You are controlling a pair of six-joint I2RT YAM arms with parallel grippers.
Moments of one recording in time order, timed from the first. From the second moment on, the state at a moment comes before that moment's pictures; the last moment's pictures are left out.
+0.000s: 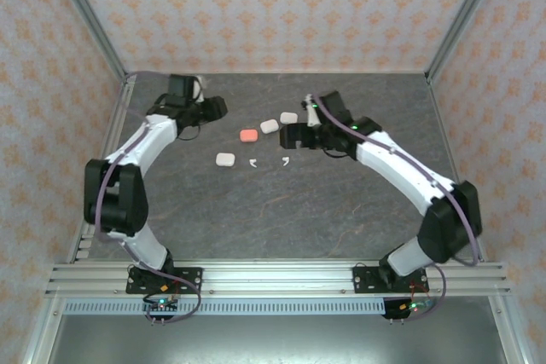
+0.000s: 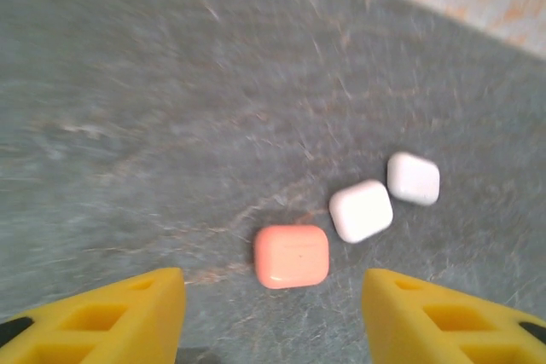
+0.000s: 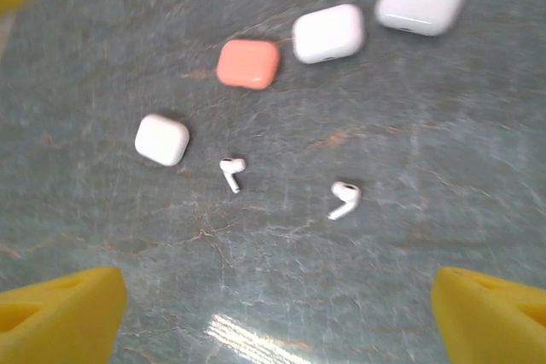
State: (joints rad) left arm -0.06 1.65 1.27 -0.38 0.24 -0.46; right arm 0.59 1.56 1.33 -0.62 -0.16 0.38
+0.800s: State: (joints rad) left arm 0.26 1.32 0.87 -0.44 0.34 -0.57; right arm 0.85 2.57 2.39 -0.93 -0.08 -0.10
